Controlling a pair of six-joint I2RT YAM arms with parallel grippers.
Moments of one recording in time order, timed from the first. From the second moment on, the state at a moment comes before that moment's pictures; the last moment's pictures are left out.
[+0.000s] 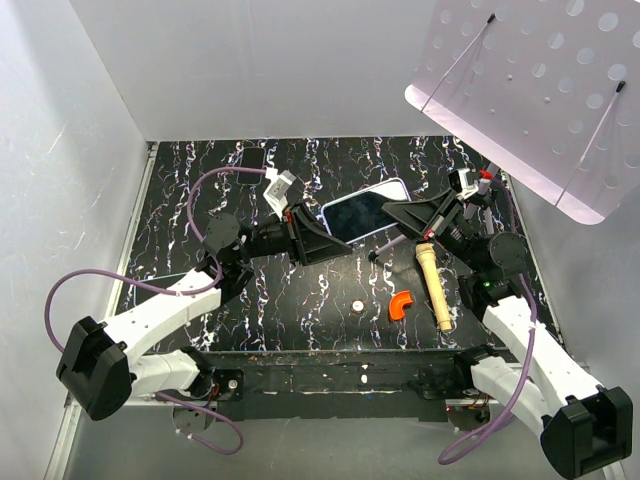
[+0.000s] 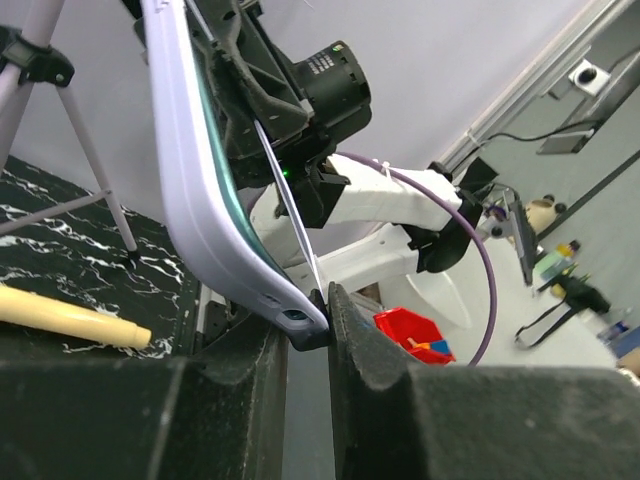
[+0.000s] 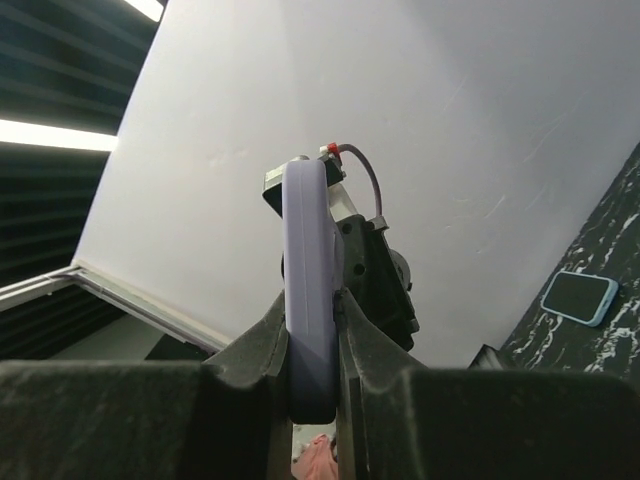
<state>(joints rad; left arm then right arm) -0.72 1.17 0.78 0.80 0.79 -0.97 0.37 0.84 0.60 0.74 -0.60 1.56</state>
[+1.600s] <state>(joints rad) -0.69 1.00 0.71 0.34 0.77 -0.72 0.39 0.96 0.57 0.82 -0.70 1.67</state>
